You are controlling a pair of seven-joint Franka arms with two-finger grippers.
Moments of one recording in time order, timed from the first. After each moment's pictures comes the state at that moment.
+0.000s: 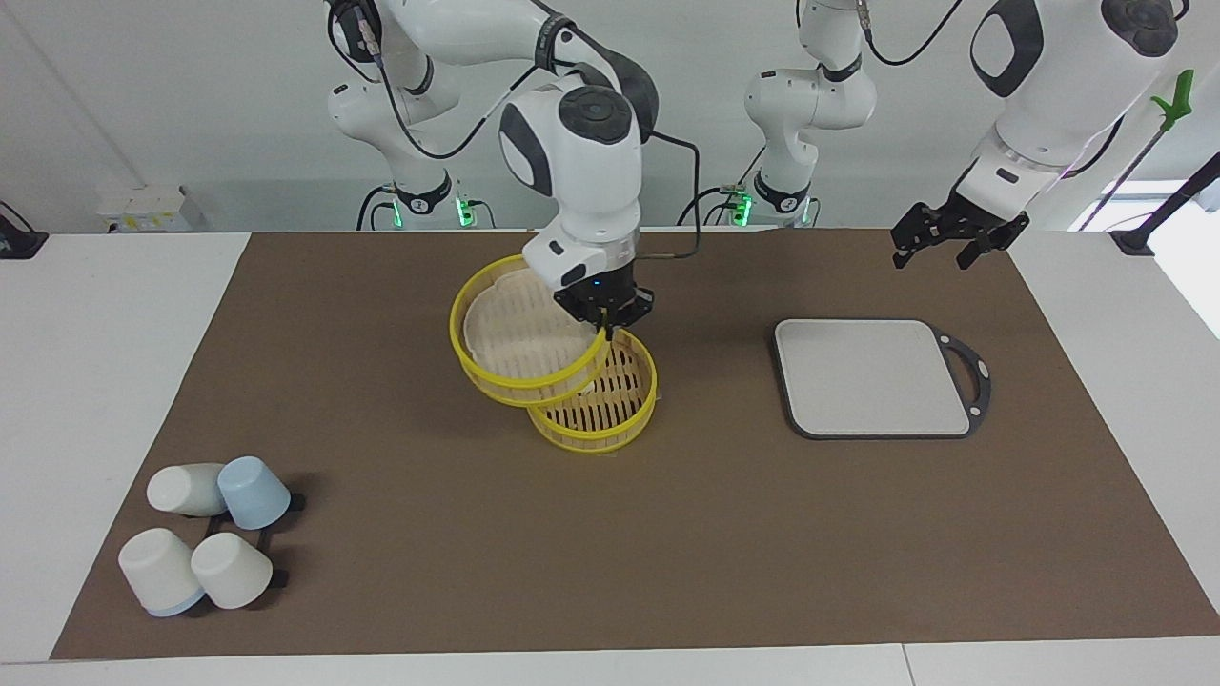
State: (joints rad) left arm -0.13 -0.08 0.12 -1.72 -0.04 1.55 0.06; right arm 0.65 0.50 0.04 -1.28 -0.03 1.79 0.91
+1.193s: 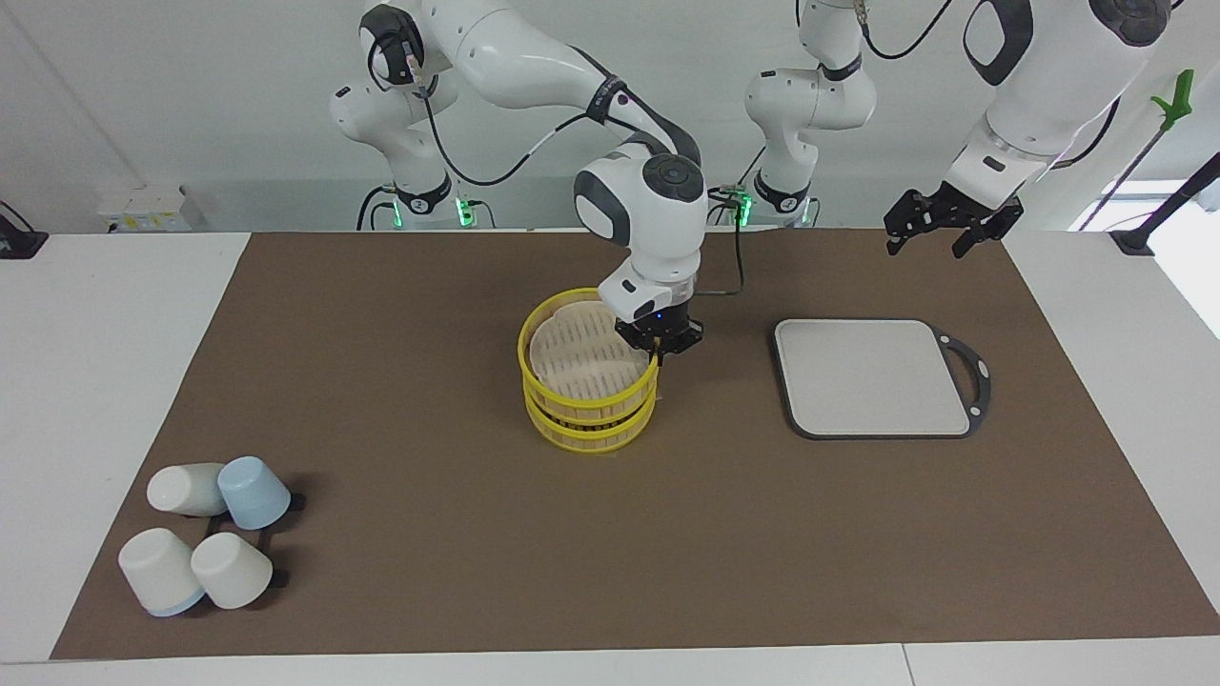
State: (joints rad) left arm -0.18 -0.08 0.12 -1.71 -0.02 1.54 0.06; right arm 0.67 0.54 0.04 -1.41 -0.04 1.99 0.92
